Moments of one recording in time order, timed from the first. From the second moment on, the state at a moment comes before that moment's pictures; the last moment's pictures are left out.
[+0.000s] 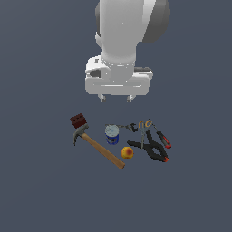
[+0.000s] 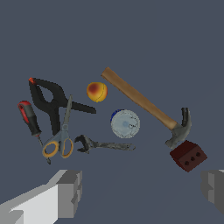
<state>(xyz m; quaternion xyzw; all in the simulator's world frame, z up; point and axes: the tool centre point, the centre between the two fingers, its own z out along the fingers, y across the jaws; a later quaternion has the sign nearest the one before) -0.013 0.002 0.306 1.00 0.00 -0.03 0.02</state>
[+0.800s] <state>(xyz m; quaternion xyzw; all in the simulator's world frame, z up) -0.020 -0.076 0.222 0.99 -0.14 -0.02 -0.01</state>
